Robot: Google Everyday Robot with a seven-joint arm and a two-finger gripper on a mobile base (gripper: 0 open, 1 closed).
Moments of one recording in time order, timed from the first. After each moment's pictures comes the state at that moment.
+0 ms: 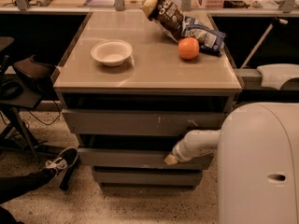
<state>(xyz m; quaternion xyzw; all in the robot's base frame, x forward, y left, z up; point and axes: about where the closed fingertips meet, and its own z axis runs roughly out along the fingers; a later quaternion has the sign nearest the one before) 0.607 -0.110 0.409 -0.40 0.89 0.08 0.23</state>
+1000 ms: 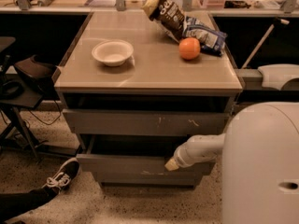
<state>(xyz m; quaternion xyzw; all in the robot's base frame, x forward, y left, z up) 0.581 -0.117 0.413 -0.39 0.89 0.08 0.22</state>
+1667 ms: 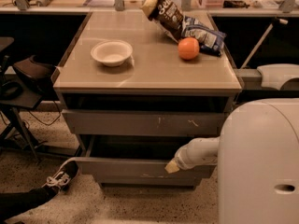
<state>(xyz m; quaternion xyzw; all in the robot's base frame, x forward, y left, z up) 0.572 -0.119 0.418 -0.37 0.90 0.07 0.22</state>
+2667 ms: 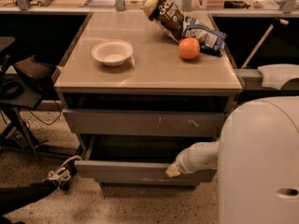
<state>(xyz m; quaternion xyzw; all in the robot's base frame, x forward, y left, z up) 0.554 -0.123 0.419 -0.36 0.90 0.07 0.22</state>
